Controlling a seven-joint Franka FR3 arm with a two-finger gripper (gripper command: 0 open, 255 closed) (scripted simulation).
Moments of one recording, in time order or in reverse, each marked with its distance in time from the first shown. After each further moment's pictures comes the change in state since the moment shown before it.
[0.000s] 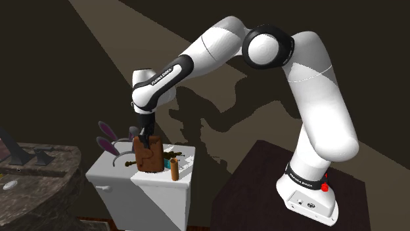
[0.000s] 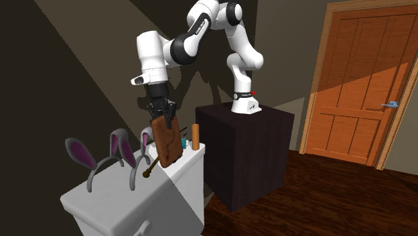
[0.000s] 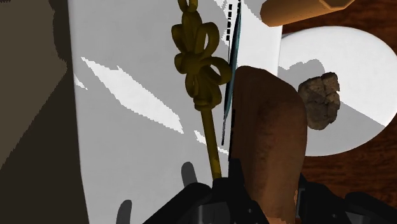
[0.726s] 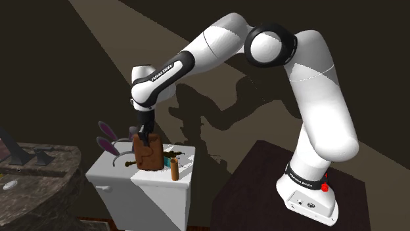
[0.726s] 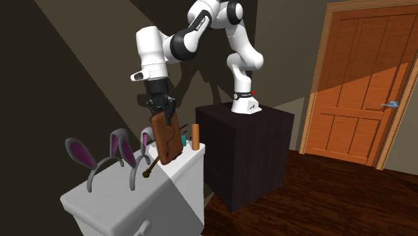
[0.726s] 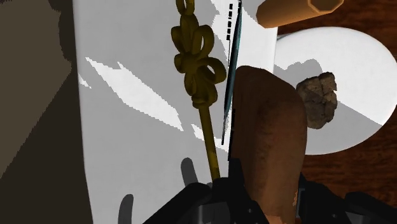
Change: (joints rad) arm 0.000 -0.022 0.000 0.004 -0.001 -0.026 0.005
